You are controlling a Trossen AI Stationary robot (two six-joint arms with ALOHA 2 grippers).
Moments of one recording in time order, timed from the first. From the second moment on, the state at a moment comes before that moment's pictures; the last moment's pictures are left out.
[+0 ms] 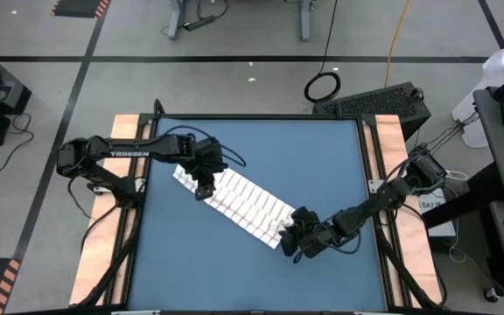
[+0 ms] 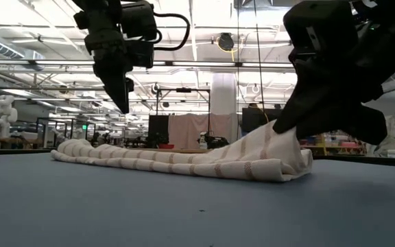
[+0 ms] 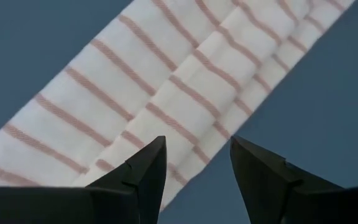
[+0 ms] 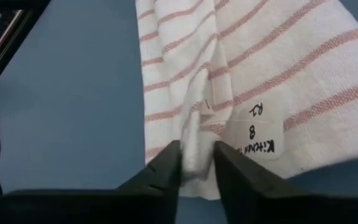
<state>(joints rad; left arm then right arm) 0.25 1.42 1.00 -0.79 0.24 0.01 0.53 1.66 0.76 0.04 0.52 1.35</state>
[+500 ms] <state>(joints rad) 0.58 1.43 1.05 -1.17 0.20 0.25 0.52 1.66 0.76 0.05 0.46 1.37</state>
